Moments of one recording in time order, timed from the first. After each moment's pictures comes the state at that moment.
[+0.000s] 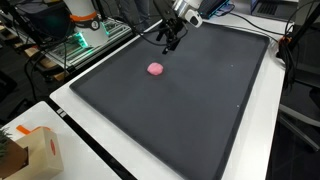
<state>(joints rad) 0.11 0.35 0.16 -2.14 -0.29 1.97 -0.55</state>
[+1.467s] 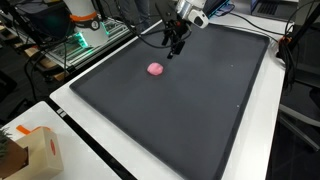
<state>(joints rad) 0.08 0.36 0.13 -2.09 -0.30 2.06 -0.51</state>
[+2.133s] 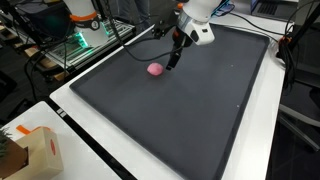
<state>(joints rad) 0.01 0.46 0.05 -1.94 -0.14 2.06 -0.25</state>
